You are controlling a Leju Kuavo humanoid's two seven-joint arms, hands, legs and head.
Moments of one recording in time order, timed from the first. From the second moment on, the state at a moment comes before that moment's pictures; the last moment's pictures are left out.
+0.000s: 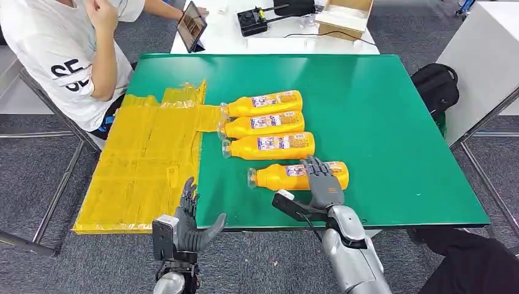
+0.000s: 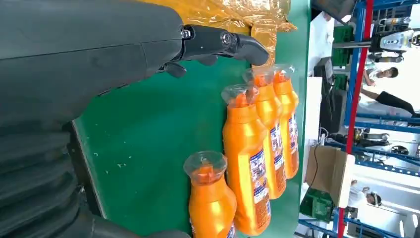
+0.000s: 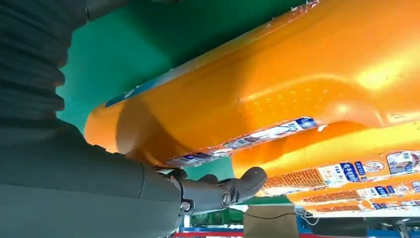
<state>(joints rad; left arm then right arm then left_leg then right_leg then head) -0.01 -0.32 -0.26 -1.13 -0.12 0.19 -0.68 -0.28 0.13 0.01 -0.99 1.23 -0.20 -0.06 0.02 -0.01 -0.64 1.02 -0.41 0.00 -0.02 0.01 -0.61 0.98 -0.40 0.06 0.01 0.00</state>
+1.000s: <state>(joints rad) -0.01 -0.32 -0.26 -1.12 -0.11 0.19 -0.68 -0.29 0.12 0.02 -0.99 1.23 -0.19 -0.06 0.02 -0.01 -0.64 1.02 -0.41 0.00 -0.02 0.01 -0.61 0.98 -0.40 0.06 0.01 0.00</state>
